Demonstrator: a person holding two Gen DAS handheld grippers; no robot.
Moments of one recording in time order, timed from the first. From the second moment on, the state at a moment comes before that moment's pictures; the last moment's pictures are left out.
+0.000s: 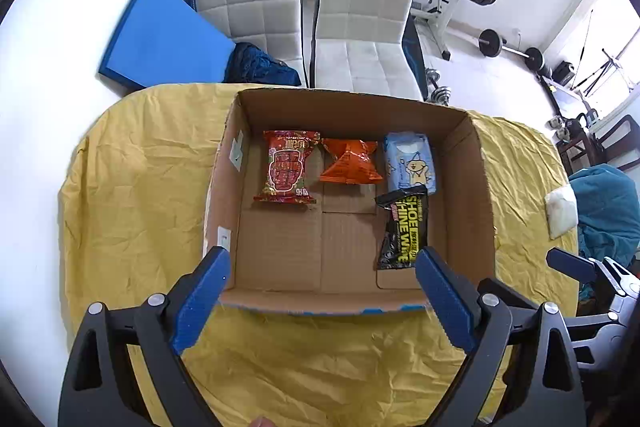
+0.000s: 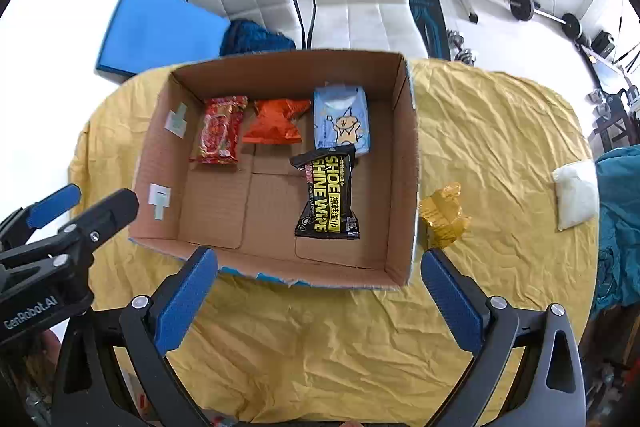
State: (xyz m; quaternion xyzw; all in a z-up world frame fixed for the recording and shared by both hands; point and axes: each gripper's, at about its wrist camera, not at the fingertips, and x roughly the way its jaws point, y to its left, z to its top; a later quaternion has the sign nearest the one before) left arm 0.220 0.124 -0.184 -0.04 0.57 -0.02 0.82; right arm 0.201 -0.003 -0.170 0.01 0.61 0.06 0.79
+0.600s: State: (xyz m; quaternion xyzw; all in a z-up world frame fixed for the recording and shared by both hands) left arm 0.180 0.089 -0.132 -0.04 0.54 -0.03 0.84; right arm 0.155 -0.070 -0.136 0.06 0.58 0.04 0.81
